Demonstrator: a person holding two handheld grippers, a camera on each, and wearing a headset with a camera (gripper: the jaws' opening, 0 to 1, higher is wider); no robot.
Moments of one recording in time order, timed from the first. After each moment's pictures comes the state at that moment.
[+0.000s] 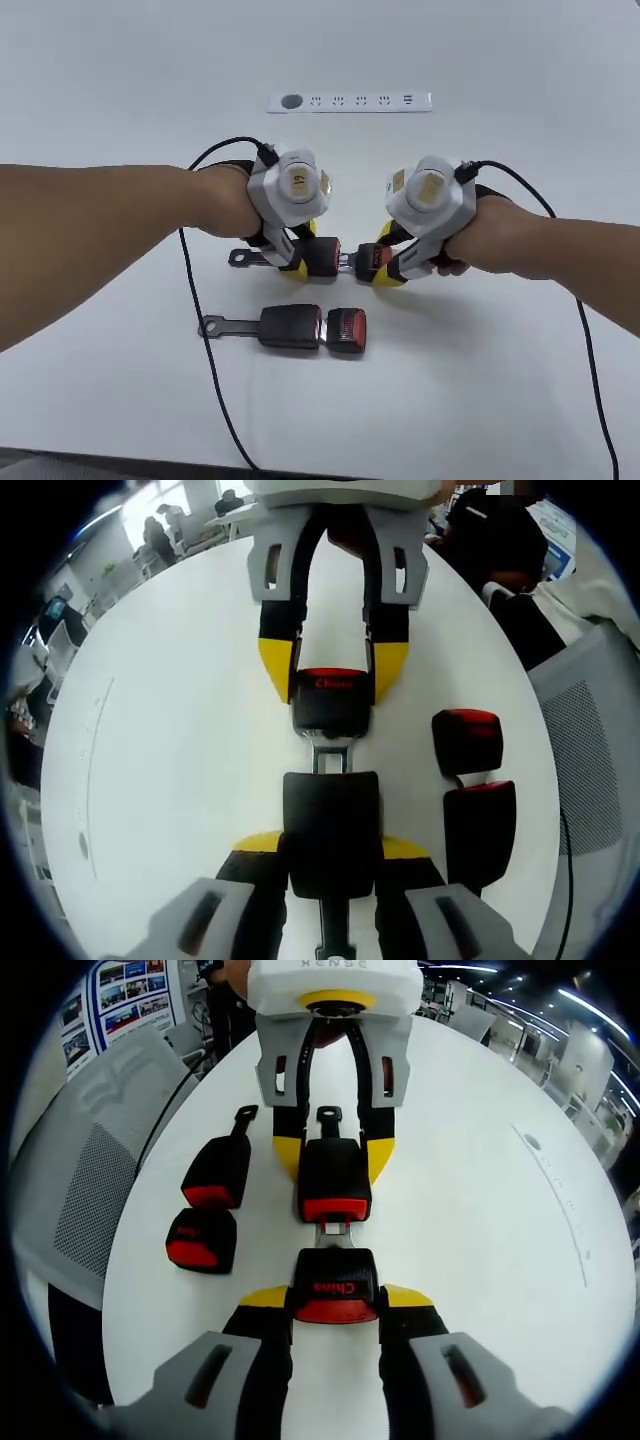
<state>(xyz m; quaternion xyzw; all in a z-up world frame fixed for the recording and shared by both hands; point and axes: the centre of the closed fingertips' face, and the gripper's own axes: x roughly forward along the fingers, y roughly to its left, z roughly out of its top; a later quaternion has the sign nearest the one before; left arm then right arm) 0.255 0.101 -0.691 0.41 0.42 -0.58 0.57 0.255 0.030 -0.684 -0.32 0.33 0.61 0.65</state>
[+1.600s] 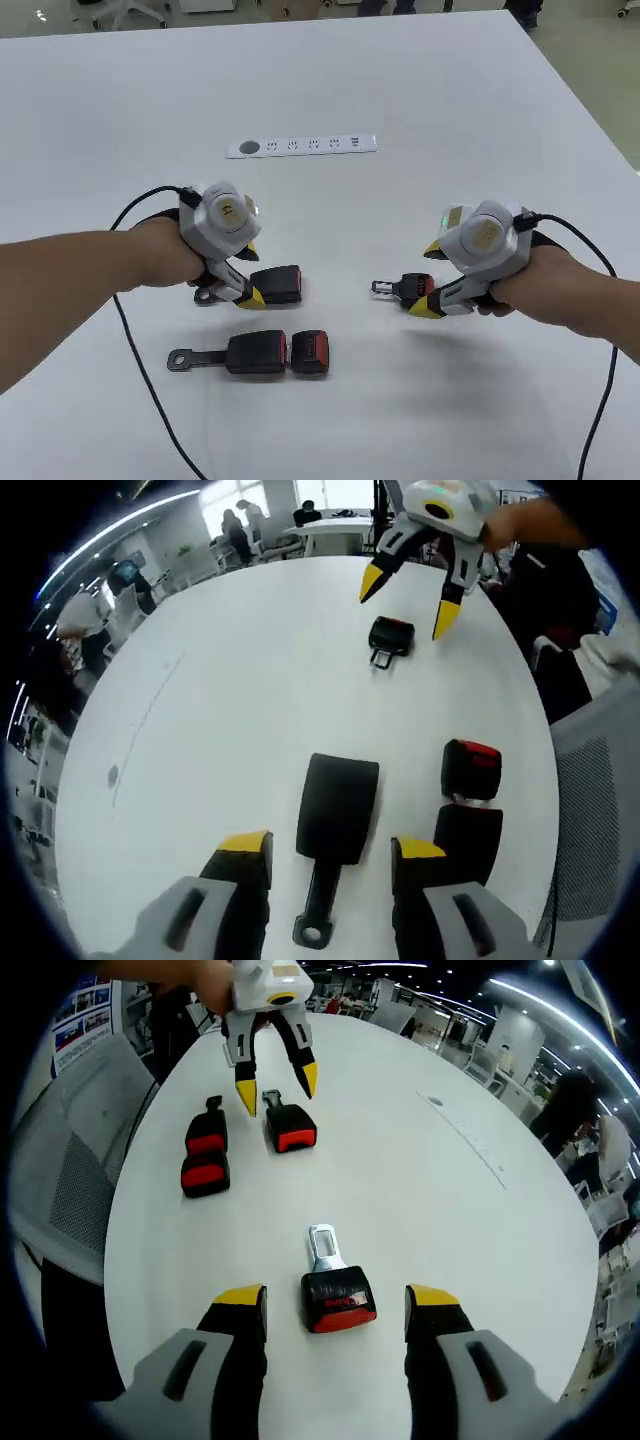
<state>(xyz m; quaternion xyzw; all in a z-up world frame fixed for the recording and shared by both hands) 0.245 0.122 -0.651 0.33 0.39 -0.48 0.71 0.230 -0.082 -0.650 -0.29 0.32 0.47 0.77</state>
